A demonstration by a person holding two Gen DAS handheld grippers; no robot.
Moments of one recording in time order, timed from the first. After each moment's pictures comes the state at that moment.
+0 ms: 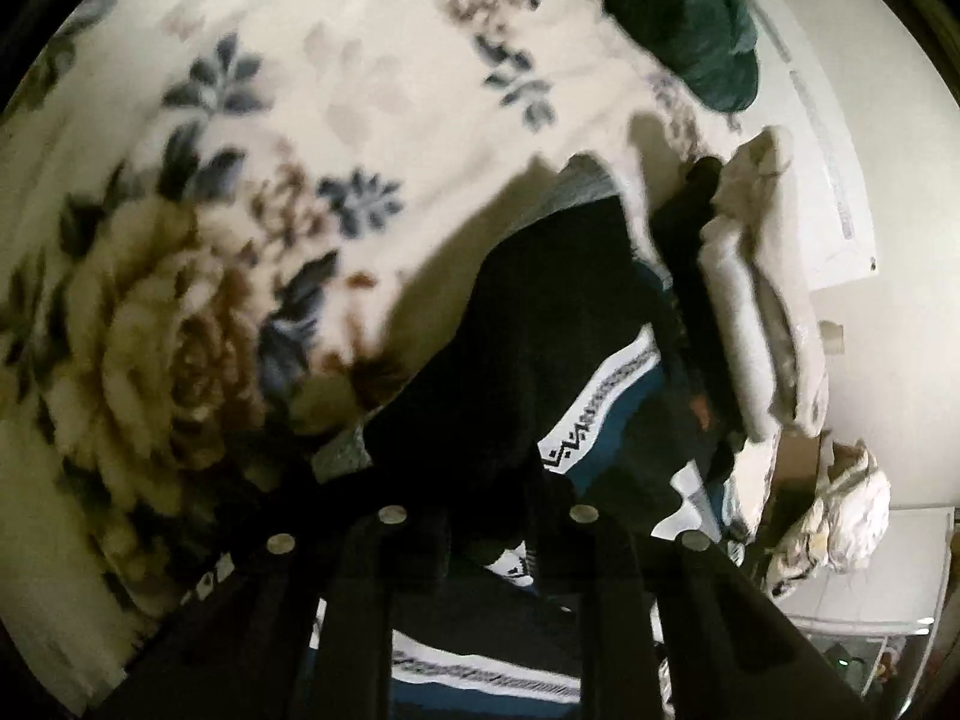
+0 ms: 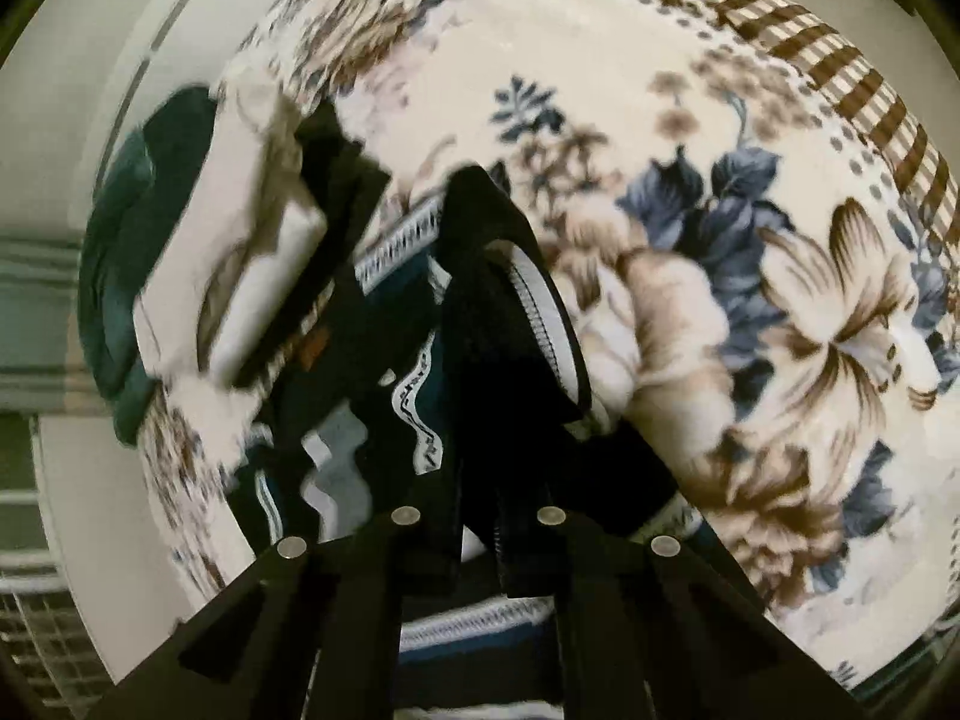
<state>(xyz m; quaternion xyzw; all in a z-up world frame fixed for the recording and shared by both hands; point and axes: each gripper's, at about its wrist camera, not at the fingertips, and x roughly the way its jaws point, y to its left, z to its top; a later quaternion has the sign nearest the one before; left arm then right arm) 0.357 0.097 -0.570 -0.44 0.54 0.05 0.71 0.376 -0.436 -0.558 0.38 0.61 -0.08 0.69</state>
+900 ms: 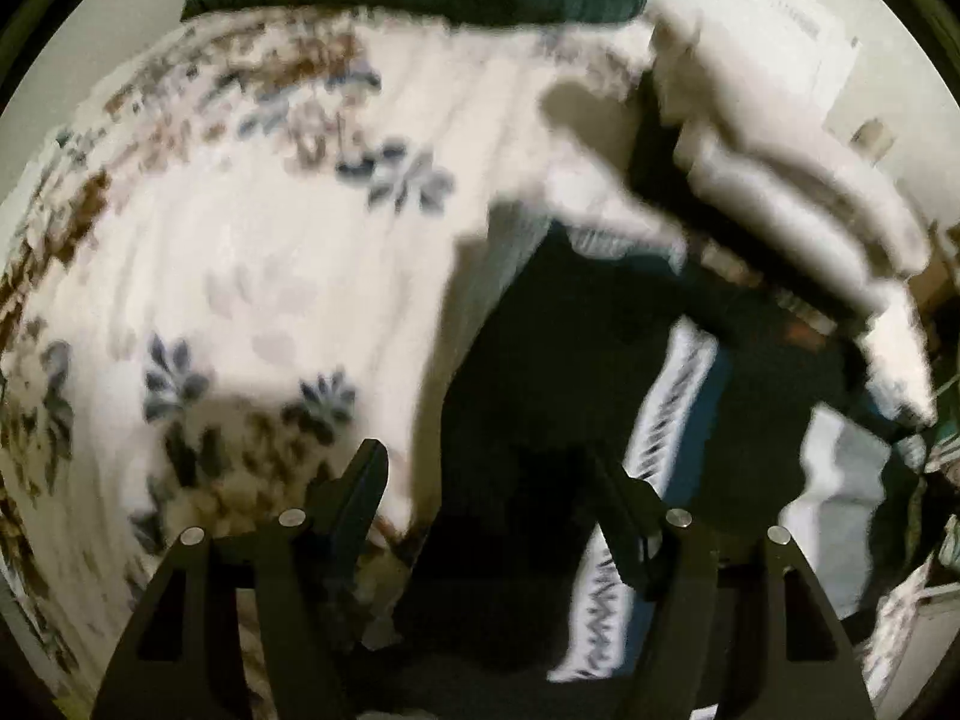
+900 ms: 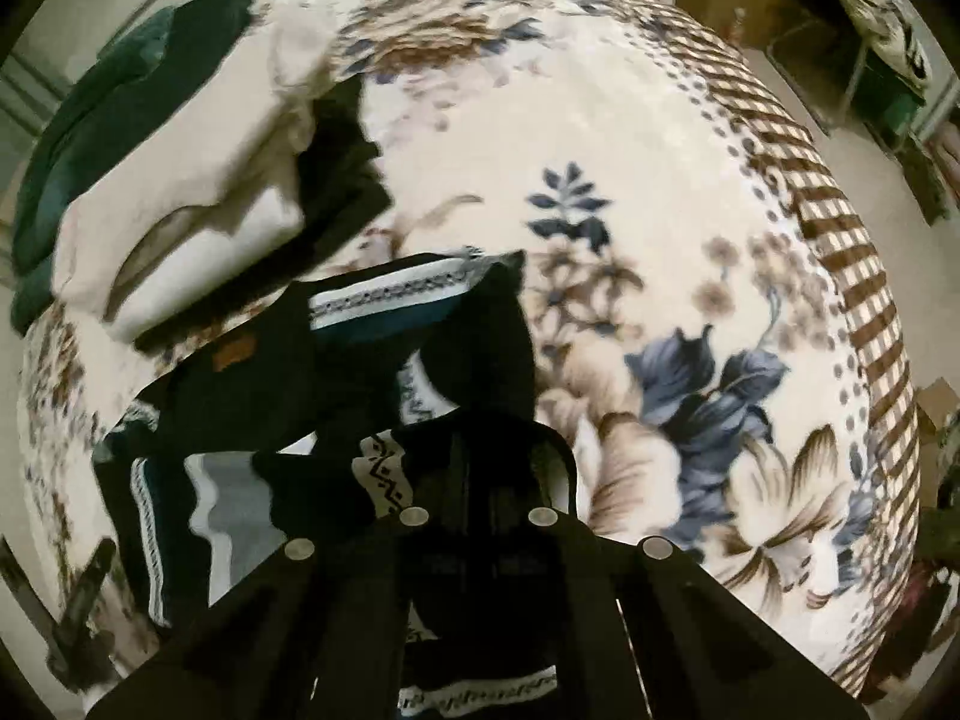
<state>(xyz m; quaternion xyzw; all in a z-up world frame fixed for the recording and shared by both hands) 0.415 0.053 -0.552 -0.12 0.56 0.05 0.82 0.458 -0.428 -0.561 0.19 0.63 -0.10 0.75</state>
